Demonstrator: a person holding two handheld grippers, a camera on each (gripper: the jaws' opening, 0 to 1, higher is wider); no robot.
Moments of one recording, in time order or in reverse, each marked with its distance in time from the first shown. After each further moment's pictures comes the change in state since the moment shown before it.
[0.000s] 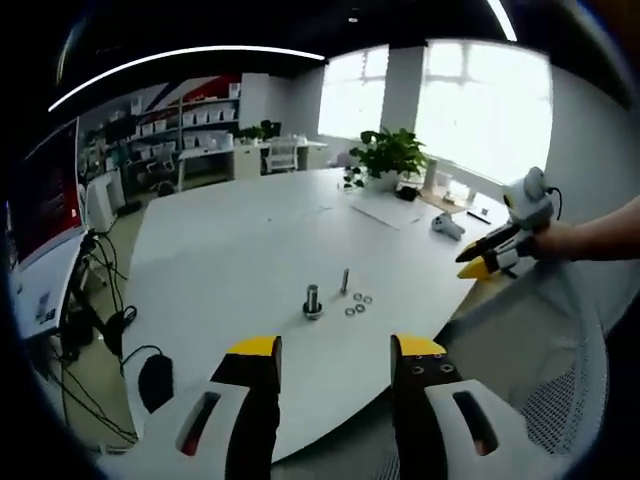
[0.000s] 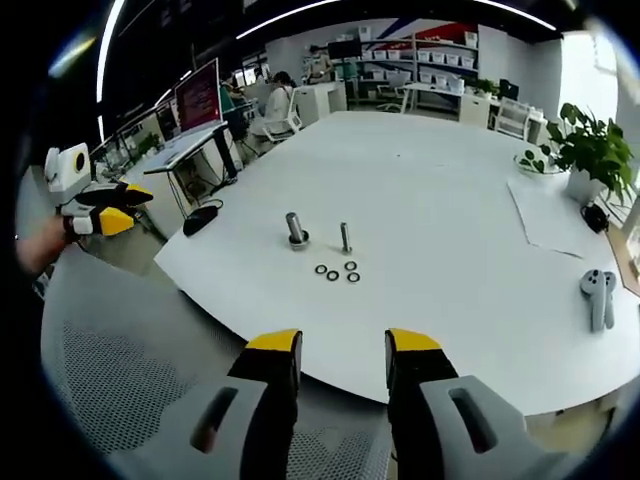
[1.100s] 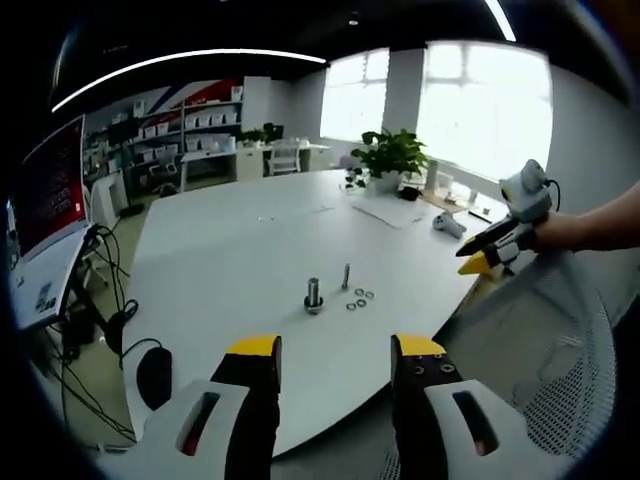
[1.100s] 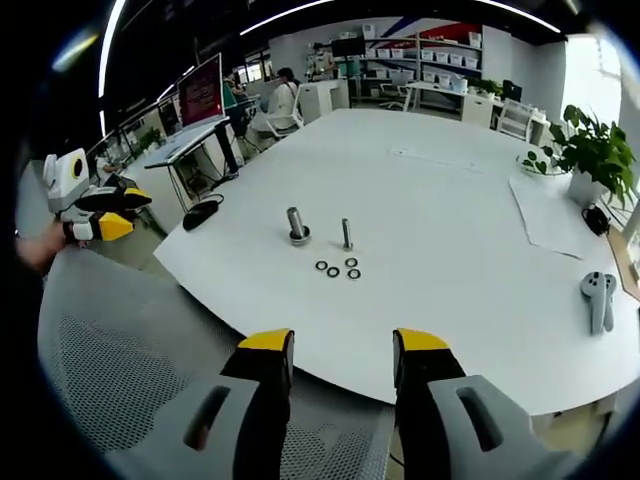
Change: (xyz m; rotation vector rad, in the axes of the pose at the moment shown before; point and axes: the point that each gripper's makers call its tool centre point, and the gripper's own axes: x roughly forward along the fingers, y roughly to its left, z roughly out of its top) left arm 0.000 0.001 -0.011 -0.006 -0.017 0.017; right arm 0.004 -0.002 -0.006 -0.002 0.015 -0.012
